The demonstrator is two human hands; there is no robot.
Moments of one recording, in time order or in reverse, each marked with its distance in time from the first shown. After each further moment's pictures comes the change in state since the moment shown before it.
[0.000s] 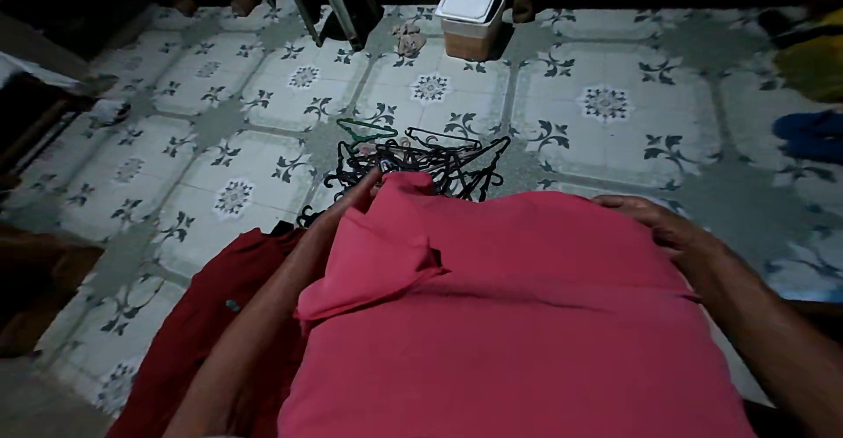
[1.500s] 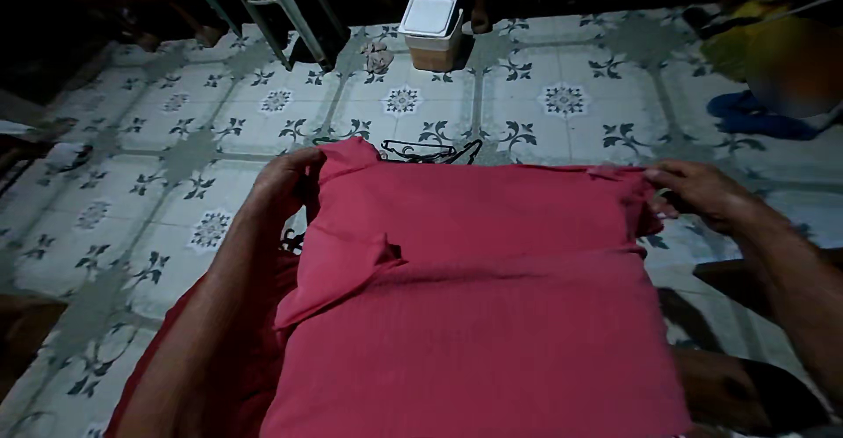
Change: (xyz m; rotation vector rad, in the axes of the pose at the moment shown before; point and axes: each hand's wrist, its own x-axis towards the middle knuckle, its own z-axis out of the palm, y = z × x) left_hand -0.007 0.067 -0.009 0.005 0.318 0.196; right_hand -0.051 -0.010 -0.077 -0.396 0.620 0.269
